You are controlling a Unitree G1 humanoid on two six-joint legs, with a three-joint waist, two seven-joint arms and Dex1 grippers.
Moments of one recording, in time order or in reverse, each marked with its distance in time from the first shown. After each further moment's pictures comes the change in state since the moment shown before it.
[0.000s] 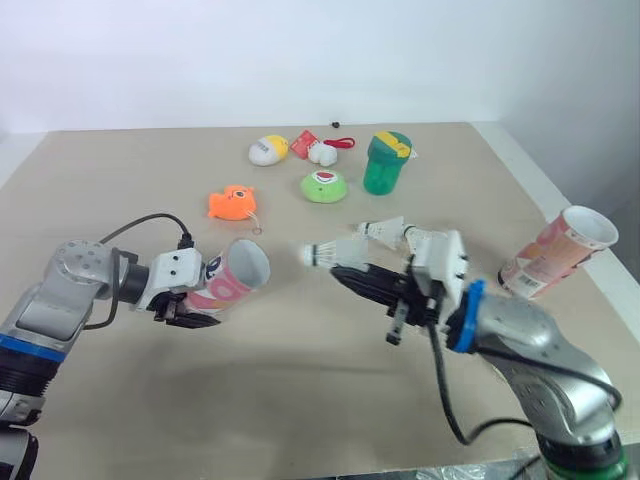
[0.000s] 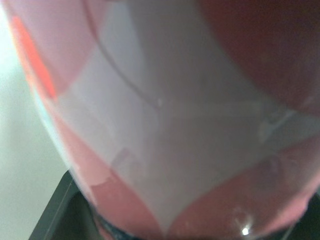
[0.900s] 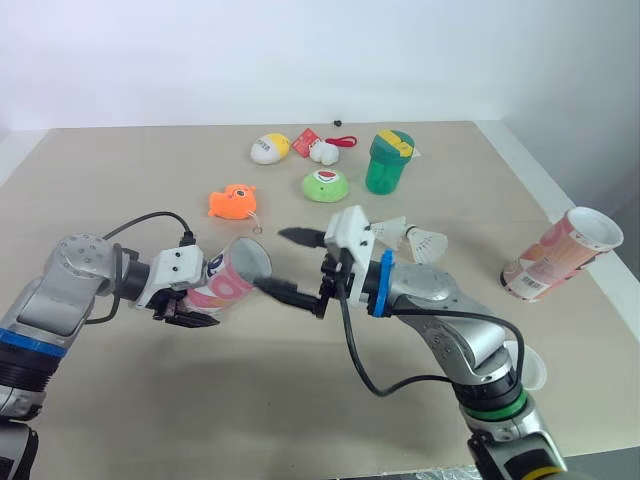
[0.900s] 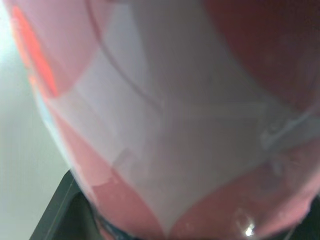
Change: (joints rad) left arm -0.031 0.007 -0.021 -0.007 0.013 0.055 -0.037; right arm -0.117 0.278 0.094 0.176 -0.160 -0.008 -0.117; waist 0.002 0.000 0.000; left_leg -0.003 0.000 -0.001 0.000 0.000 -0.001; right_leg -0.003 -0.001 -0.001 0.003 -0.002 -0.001
